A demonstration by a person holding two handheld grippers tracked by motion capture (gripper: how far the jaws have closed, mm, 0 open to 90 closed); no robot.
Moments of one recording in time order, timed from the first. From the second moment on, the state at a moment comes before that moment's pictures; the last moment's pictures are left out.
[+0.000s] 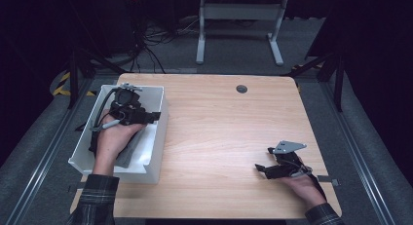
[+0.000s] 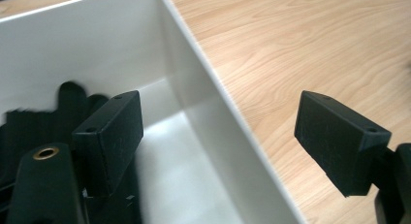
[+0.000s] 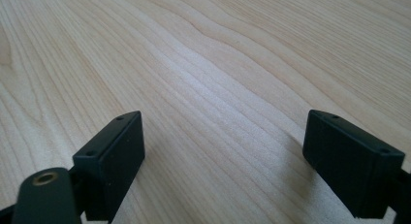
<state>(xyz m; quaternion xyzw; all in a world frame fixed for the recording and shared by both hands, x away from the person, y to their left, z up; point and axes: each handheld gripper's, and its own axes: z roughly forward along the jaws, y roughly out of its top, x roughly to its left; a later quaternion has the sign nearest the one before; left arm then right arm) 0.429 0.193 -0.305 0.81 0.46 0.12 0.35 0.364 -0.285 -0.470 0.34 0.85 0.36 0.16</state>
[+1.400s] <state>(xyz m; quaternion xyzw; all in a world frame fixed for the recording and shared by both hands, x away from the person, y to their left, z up) 0.383 0.036 -0.376 0.87 0.33 0.06 0.37 0.362 -0.286 -0.470 0.34 0.85 0.37 0.16</state>
